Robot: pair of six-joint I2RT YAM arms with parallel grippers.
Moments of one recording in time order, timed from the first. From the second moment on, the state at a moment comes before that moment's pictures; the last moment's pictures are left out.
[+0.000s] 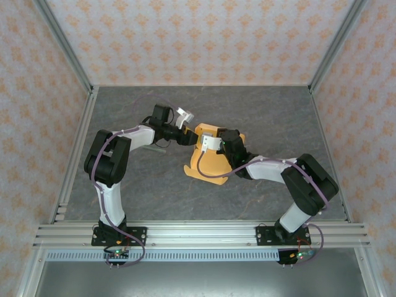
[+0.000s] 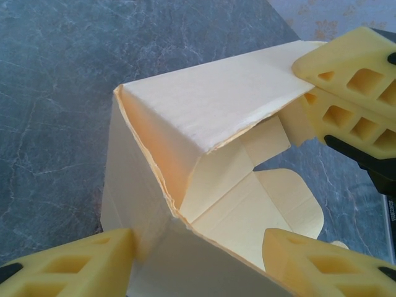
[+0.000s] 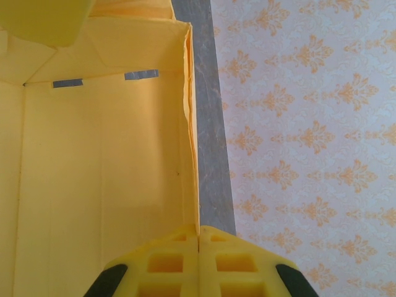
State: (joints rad) left arm -0.28 1.96 1.19 -0.04 0.89 0.01; right arm 0.66 1.61 0.73 0.50 0.35 -1.20
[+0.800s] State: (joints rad) left arm -0.23 1.92 1.11 -0.04 0.86 0.02; right arm 0.66 1.63 0.74 0.50 0.35 -1.20
